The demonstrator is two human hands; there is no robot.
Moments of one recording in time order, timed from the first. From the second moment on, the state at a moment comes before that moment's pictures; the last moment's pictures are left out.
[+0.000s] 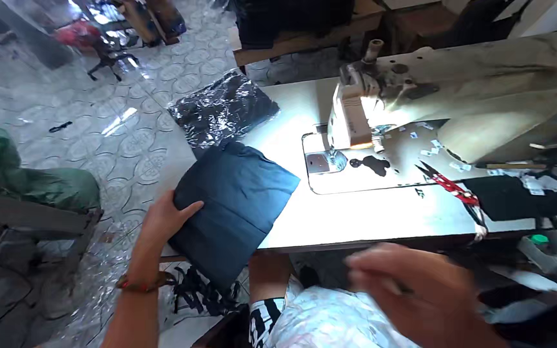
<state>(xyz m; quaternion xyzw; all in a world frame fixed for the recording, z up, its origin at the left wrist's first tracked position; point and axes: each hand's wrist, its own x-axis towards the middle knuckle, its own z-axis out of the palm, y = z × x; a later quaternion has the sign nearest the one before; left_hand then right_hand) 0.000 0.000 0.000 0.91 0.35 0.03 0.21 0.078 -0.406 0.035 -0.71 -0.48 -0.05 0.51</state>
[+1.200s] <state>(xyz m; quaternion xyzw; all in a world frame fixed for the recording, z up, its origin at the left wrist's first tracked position) 0.064 -0.188 -0.062 0.99 0.05 0.05 0.12 0.299 -0.329 -0.051 -0.95 -0.19 0.15 0.22</state>
